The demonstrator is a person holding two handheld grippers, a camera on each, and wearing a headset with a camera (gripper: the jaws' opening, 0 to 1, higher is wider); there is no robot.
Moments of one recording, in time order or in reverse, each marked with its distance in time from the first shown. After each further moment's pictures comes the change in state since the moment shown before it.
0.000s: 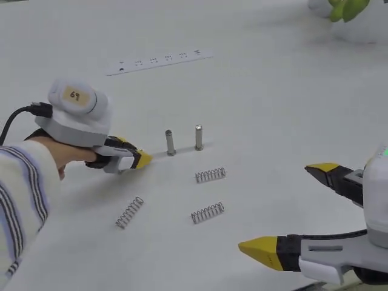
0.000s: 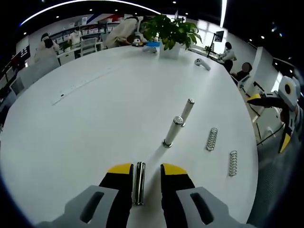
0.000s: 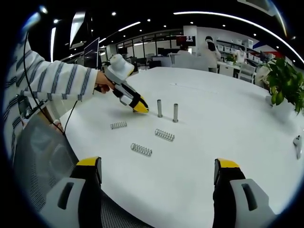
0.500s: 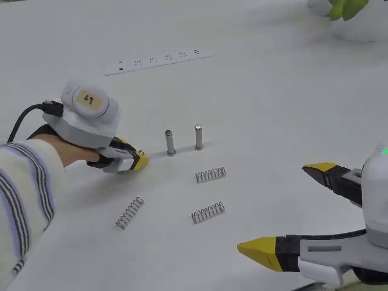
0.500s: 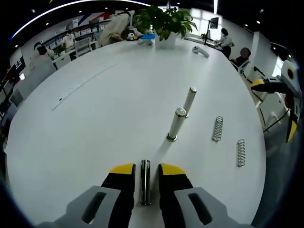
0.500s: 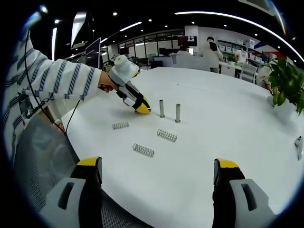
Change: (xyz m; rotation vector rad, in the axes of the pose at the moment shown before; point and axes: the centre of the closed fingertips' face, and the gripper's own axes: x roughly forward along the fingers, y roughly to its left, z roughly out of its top) left arm 0.002 0.004 -0.006 0.099 0.066 0.035; right arm 0.002 0.005 0.001 -0.004 0.000 0.017
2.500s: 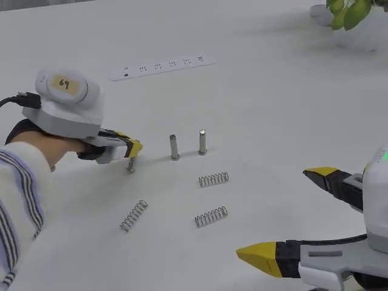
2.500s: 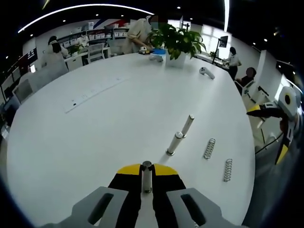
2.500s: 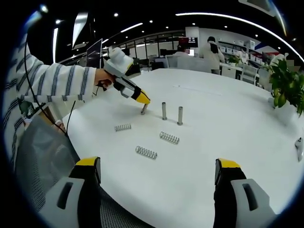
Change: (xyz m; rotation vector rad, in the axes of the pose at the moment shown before) left arm -0.040 0.007 0.025 -0.114 -0.128 0.023; right arm -0.001 0.007 0.005 -0.006 -0.009 0.008
